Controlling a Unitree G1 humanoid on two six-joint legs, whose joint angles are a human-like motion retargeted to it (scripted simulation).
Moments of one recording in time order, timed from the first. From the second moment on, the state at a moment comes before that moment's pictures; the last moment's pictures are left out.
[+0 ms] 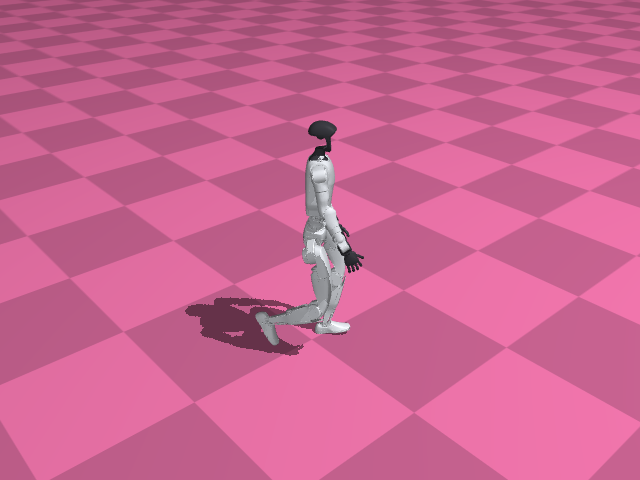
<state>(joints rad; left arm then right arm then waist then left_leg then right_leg) -0.02 0.29 -0.17 1.27 -0.08 -0.14 -0.19 -0.22 -0.16 0.24 1.28 0.03 -0.10 0.18 0.10 -0.32 -0.08 -0.45 -0.22 0.27 0.45 -0.33 0.18 -0.29 -0.44 -0.10 1.30 -0.26 0.06</state>
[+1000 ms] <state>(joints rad) -0.13 0.30 -0.29 1.10 0.00 -0.15 -0.14 -0.34 -0.27 0.20 1.13 0.06 -0.14 0.02 0.12 -0.06 -0.10 -0.45 0.11 0.22 0.77 -0.55 0.04 -0.32 0.00 -0.20 0.35 -0.41 -0.05</state>
